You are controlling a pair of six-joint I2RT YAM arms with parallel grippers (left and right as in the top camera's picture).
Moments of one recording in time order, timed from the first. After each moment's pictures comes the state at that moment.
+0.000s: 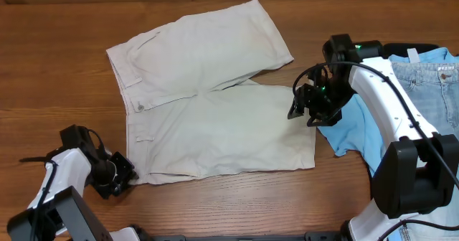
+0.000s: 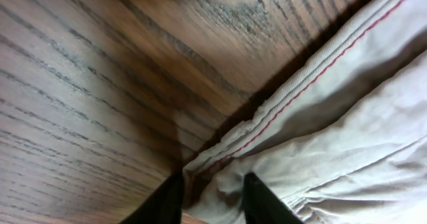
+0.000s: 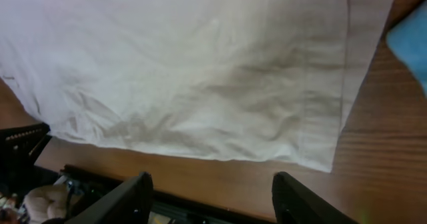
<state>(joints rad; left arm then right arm) 0.49 1.50 0.66 -0.84 0.22 -0.34 0.12 1.83 1.49 -1.36 -0.43 0.26</state>
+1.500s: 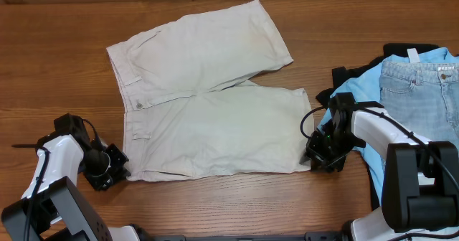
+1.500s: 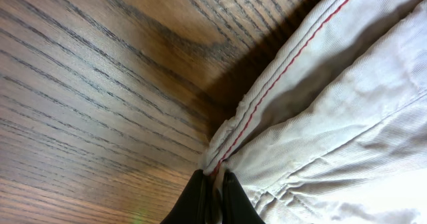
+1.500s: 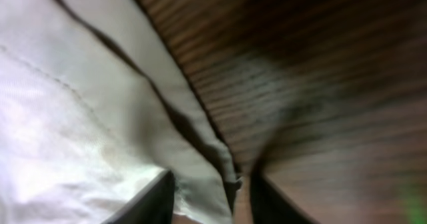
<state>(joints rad) 0.49 1.56 0.81 -0.97 0.19 -0.28 0.04 1.73 0.87 -0.95 -0.40 0.53</state>
